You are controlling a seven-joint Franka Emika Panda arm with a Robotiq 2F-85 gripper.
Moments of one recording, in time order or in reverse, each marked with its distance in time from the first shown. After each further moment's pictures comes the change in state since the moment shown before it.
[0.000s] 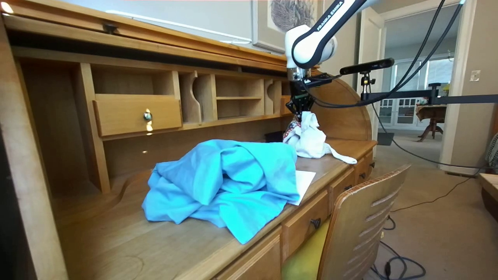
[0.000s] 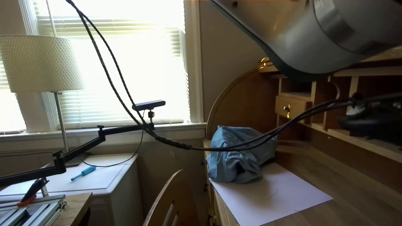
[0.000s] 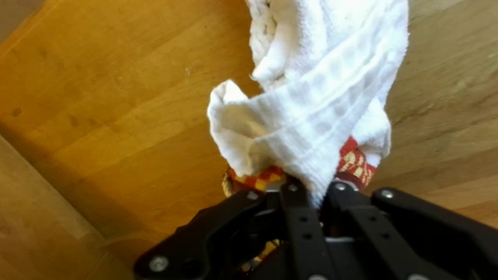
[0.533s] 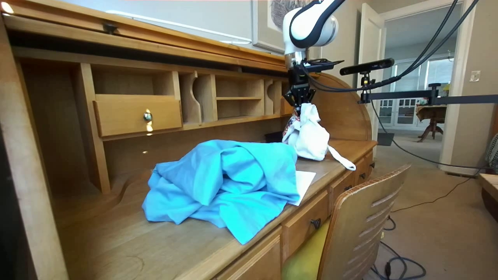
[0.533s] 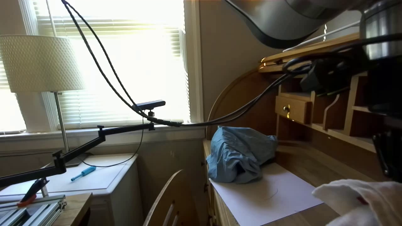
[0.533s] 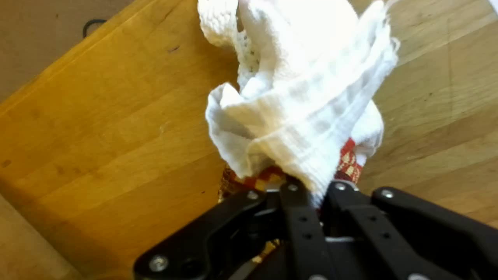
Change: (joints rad) arm 0.051 -0.123 0.024 -0.067 0.086 -0.132 -0.009
